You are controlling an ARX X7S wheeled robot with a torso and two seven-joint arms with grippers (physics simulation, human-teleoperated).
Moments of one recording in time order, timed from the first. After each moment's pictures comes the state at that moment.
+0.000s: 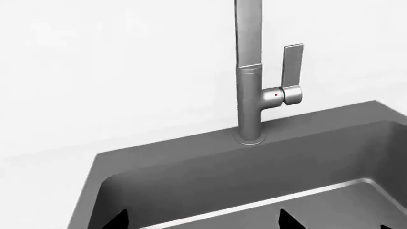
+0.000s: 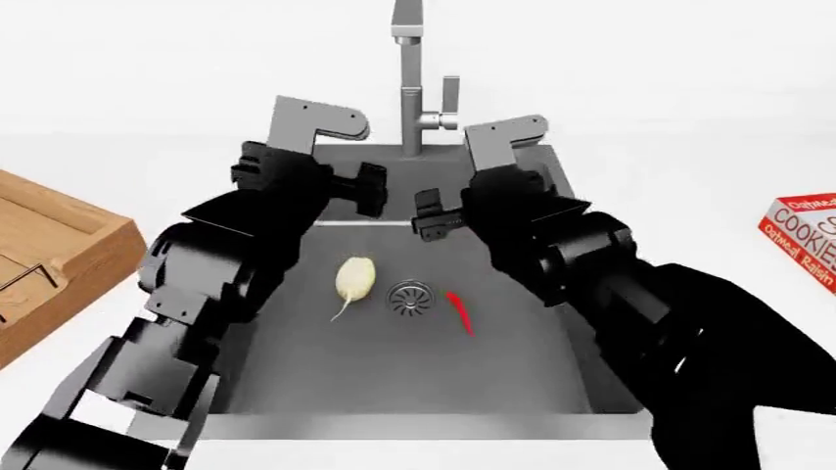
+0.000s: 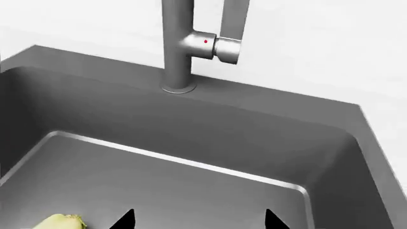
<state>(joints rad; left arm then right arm) -1.15 -0.18 0.53 -0.59 -0.51 -0.62 -0.15 1.41 0.09 -1.48 1.04 1.44 0.30 0.25</state>
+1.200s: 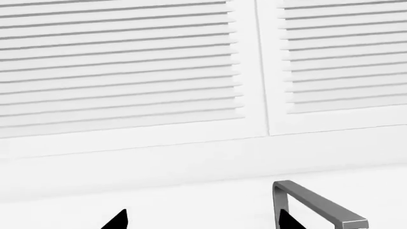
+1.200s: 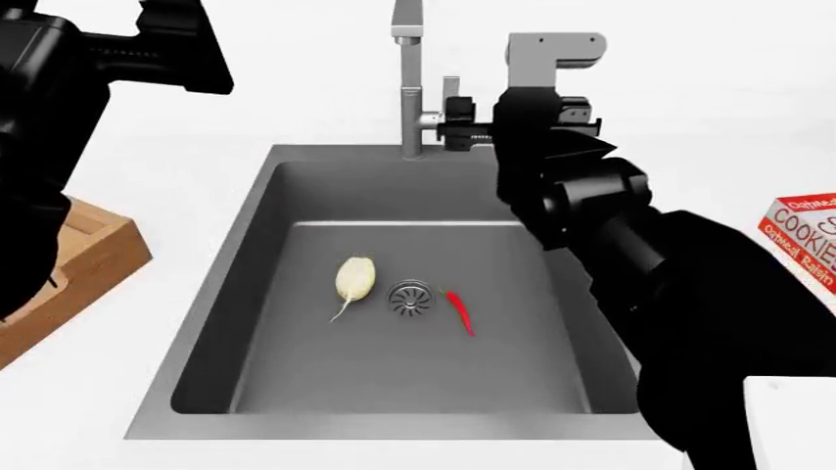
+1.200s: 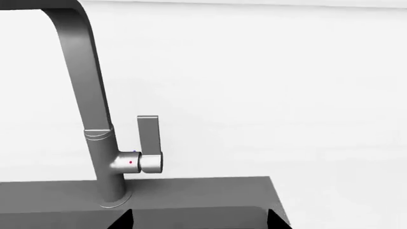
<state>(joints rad) -1.09 -0.58 0.07 0.55 -1.01 -1.06 -0.55 1.55 0.01 -1.55 1.25 1.58 0.14 0.38</state>
